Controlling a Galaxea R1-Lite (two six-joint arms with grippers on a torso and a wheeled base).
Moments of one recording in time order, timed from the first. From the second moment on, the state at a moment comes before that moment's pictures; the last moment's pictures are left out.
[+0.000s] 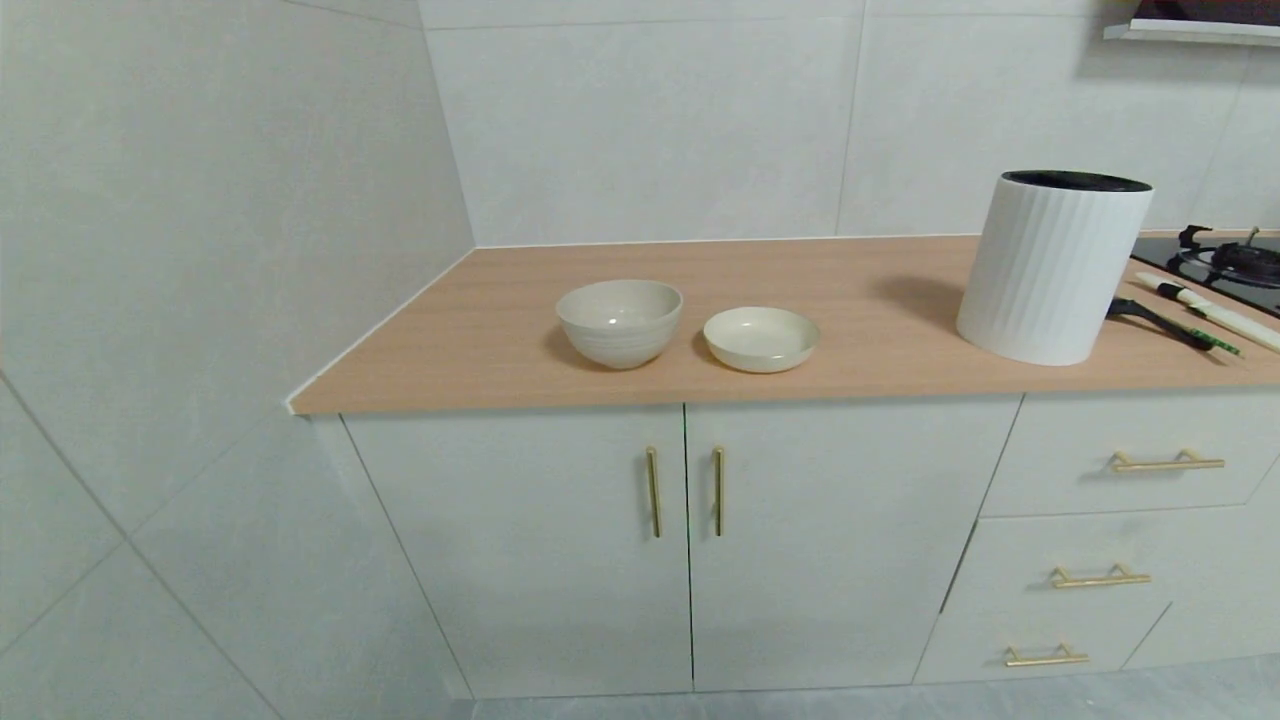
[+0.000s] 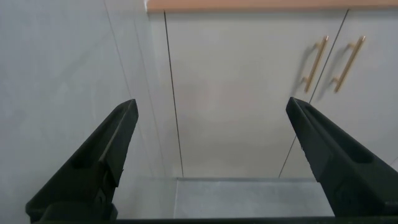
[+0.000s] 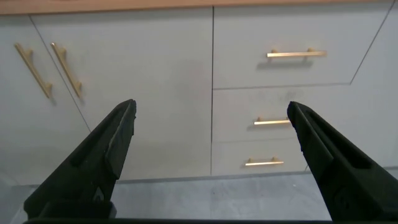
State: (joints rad) left arm 0.00 0.00 0.00 0.00 0.03 0.00; right arm -0.01 0.00 0.00 0.01 -0.03 0.01
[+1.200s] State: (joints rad) left arm 0.00 0.00 0.00 0.00 0.03 0.00; right arm -0.01 0.00 0.00 0.01 -0.03 0.00
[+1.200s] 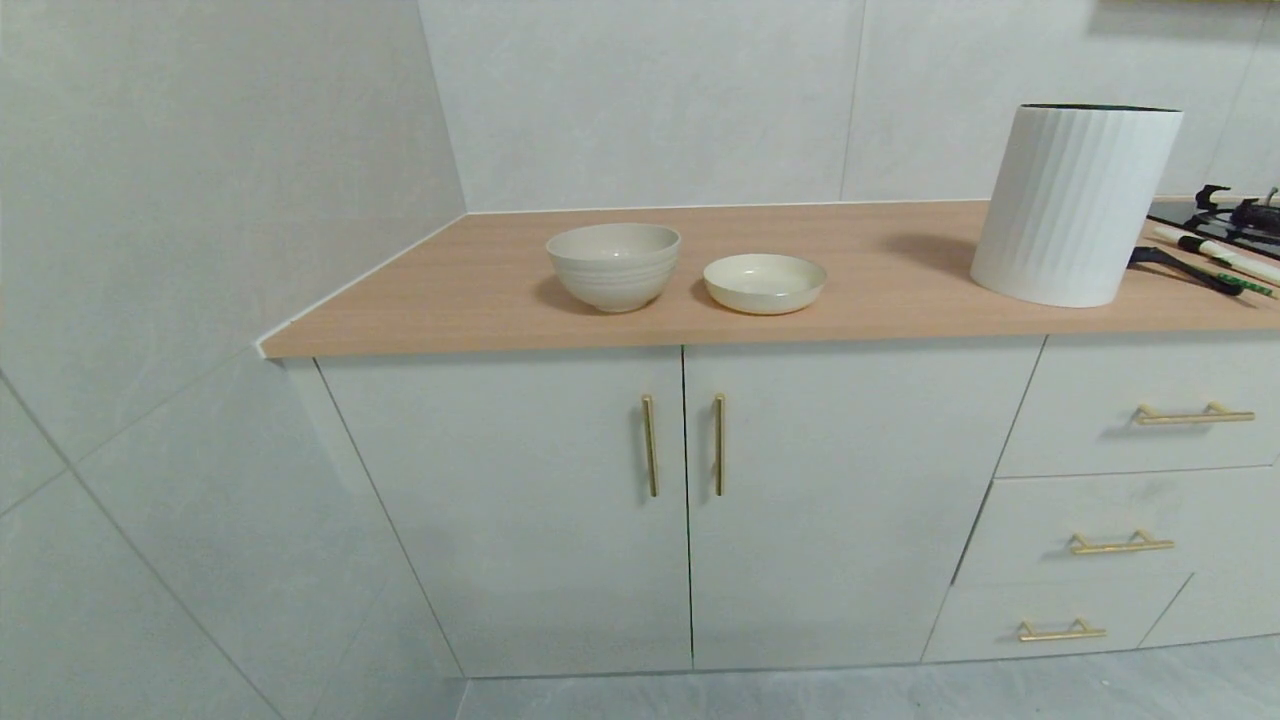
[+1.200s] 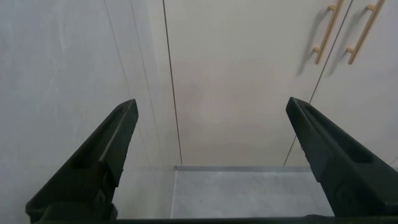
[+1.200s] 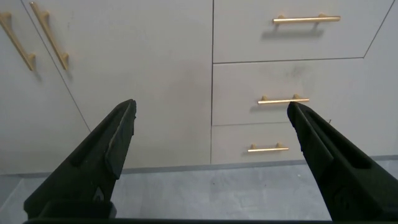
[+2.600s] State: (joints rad) left arm 0.00 0.00 0.00 0.00 0.03 0.00; right arm 0.30 1.19 -0.51 -0.31 0.29 0.06
